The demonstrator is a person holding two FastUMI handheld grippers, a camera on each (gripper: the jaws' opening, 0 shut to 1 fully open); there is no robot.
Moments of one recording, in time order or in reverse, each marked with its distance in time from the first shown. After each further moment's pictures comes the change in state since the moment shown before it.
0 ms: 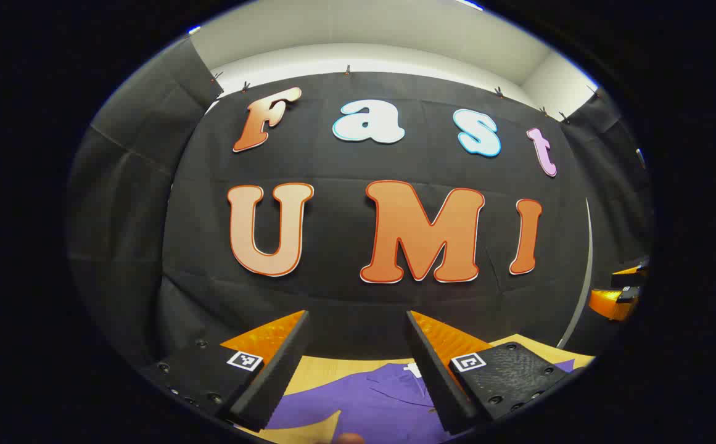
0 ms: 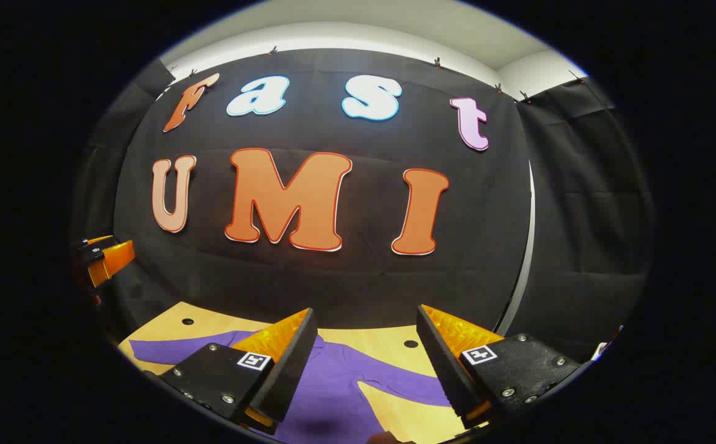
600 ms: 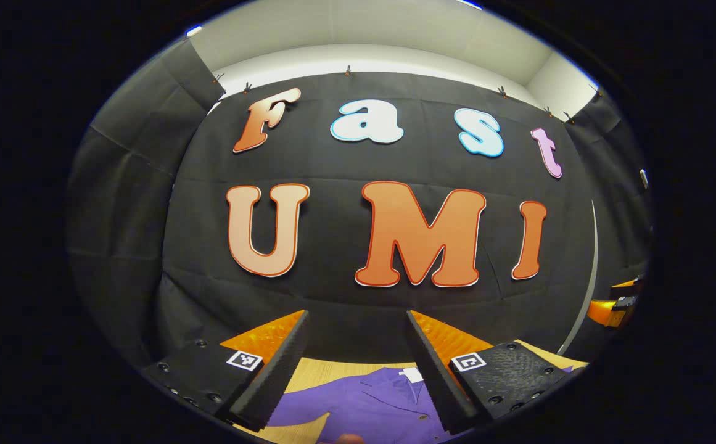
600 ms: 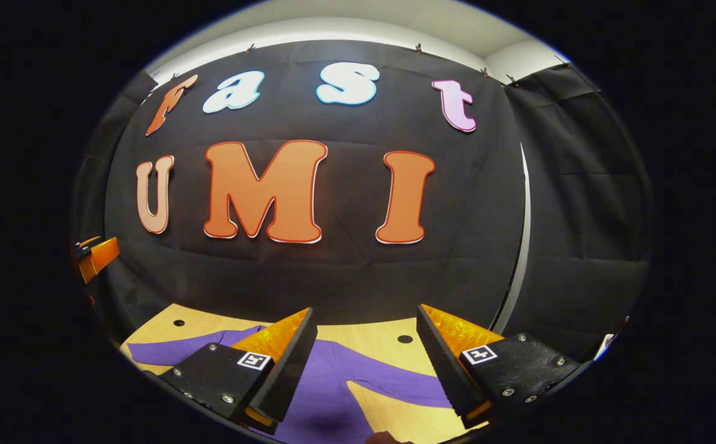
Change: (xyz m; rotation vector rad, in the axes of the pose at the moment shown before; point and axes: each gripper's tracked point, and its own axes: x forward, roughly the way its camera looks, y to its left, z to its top) left arm 0.011 -0.027 0.003 0.008 -0.016 0.035; right arm 0.033 -0.040 -0.017 0.052 0.033 -0.023
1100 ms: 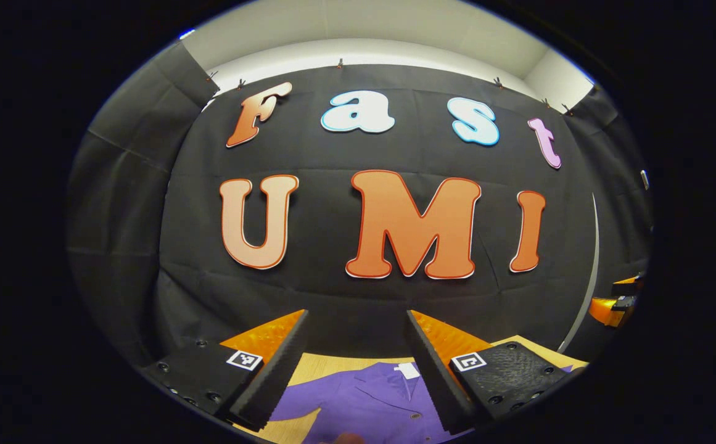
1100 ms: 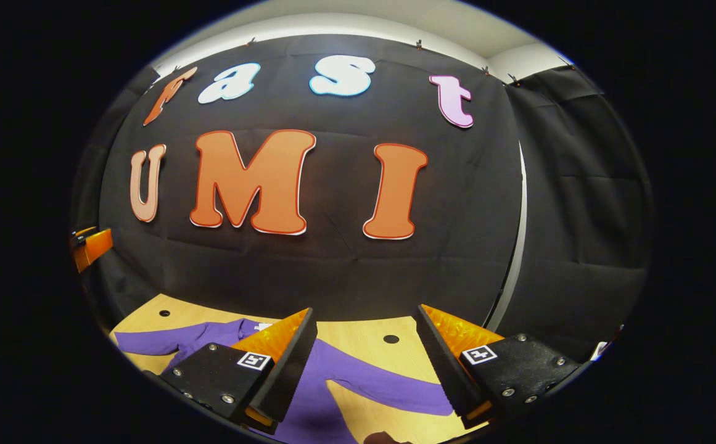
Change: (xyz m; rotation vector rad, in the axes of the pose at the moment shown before) left arm 0.004 -0.026 -0.014 0.012 0.033 0.011; right arm 0.019 -0.031 -0.020 -0.037 0.035 -0.028
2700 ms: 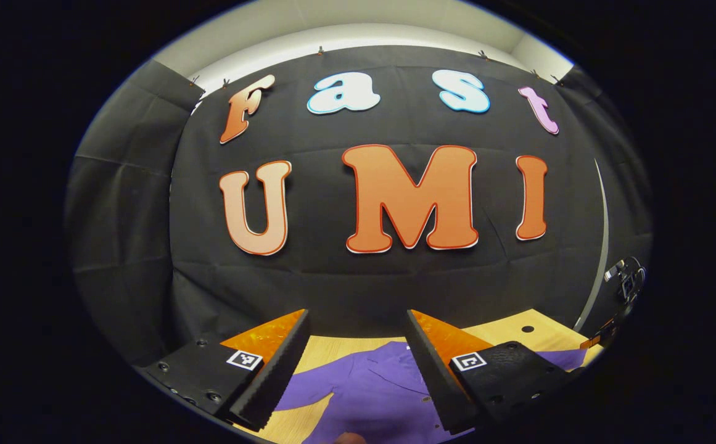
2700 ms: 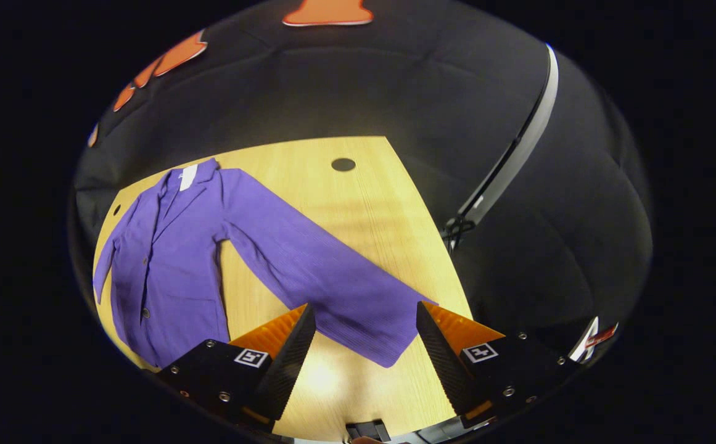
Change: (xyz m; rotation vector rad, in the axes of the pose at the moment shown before) left arm -0.013 -0.024 -0.028 0.110 0.115 0.050; right arm 0.075 -0.145 -0.290 -0.004 0.926 0.032
